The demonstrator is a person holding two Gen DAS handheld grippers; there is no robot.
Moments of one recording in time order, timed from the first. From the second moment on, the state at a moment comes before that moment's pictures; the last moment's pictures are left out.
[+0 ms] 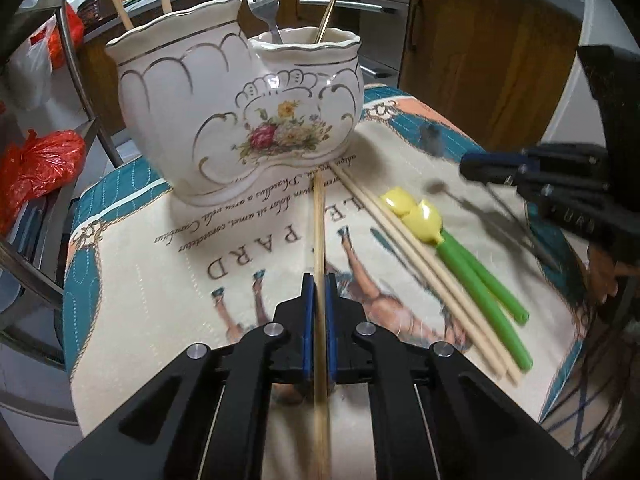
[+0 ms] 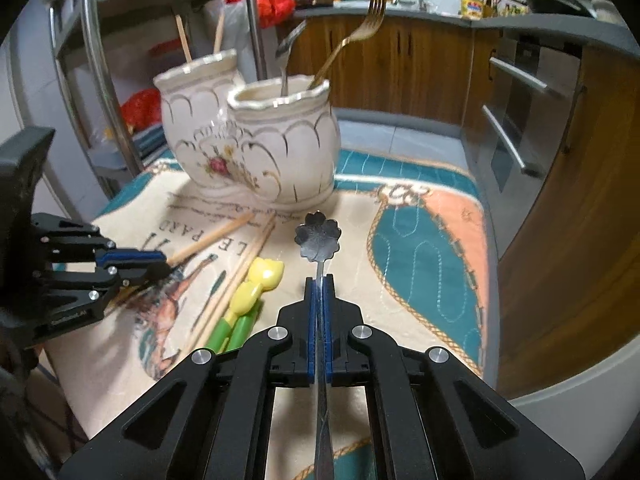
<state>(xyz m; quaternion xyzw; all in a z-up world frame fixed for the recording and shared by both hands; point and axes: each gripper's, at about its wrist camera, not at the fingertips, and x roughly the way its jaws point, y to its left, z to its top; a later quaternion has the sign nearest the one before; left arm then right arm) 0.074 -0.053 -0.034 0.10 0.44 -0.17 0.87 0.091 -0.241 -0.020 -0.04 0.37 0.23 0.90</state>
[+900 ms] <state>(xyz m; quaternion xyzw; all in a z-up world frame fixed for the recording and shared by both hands) 0.045 -0.040 -0.005 0.06 0.33 -0.18 0.93 0.045 -0.245 0.055 -0.02 0.19 0.24 0.95</state>
